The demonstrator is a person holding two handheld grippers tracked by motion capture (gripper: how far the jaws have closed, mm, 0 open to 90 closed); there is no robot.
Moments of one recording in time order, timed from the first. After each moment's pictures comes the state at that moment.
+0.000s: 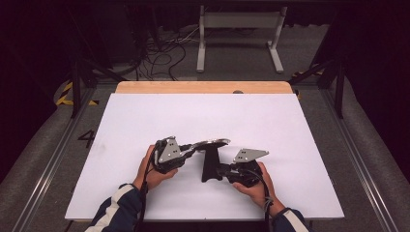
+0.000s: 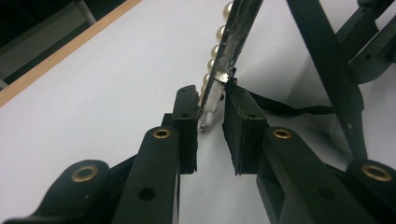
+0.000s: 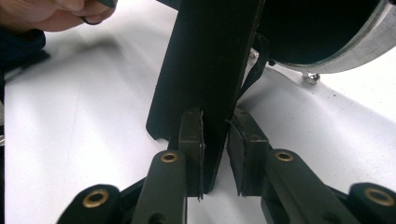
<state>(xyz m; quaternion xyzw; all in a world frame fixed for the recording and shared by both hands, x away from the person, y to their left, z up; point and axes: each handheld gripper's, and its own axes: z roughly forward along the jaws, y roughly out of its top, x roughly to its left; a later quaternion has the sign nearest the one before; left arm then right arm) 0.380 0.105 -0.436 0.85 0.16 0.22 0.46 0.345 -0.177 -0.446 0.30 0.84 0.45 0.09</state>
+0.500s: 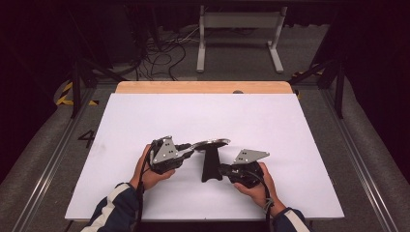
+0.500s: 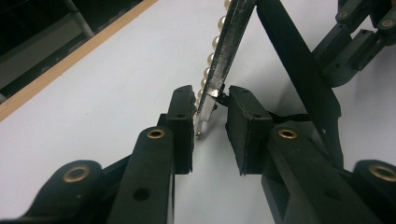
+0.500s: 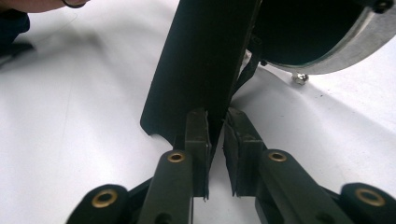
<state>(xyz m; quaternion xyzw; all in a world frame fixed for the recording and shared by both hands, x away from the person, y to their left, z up) 0.375 0.113 -0.426 0.84 0.14 0.21 0.47 0.341 -0.179 -0.442 0.29 0.84 0.44 0.11</state>
